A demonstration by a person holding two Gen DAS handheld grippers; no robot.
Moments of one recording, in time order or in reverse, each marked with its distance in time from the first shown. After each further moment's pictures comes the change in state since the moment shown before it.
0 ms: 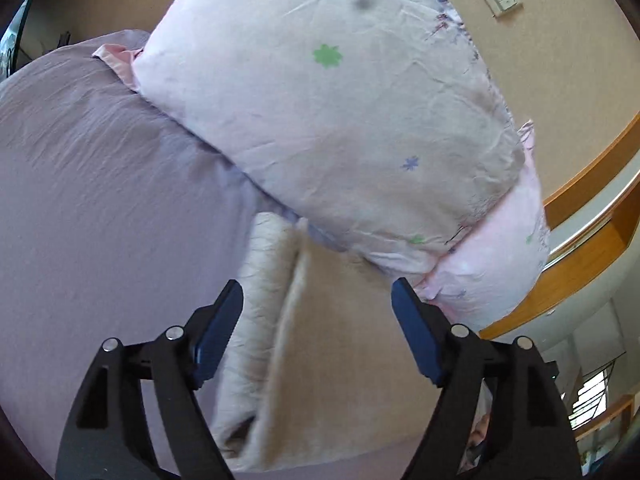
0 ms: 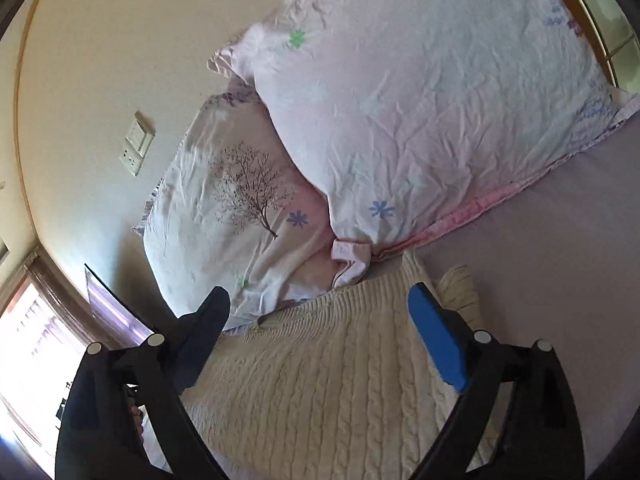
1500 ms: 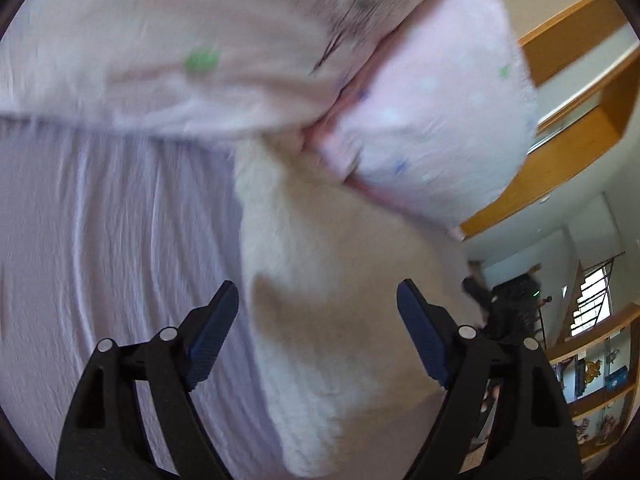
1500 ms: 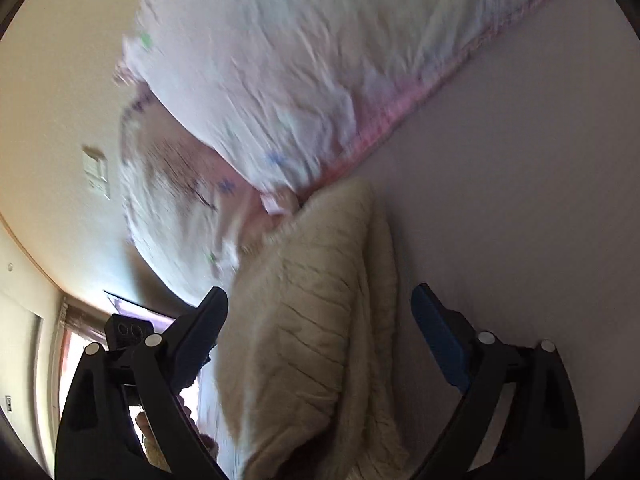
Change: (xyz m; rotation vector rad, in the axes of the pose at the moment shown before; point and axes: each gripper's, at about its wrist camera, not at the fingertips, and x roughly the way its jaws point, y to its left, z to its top) left arm 0.183 -0.185 -0.095 0.219 0.379 -0.061; right arm 0.018 -0.081 -0.002 0.253 0.330 -0.059
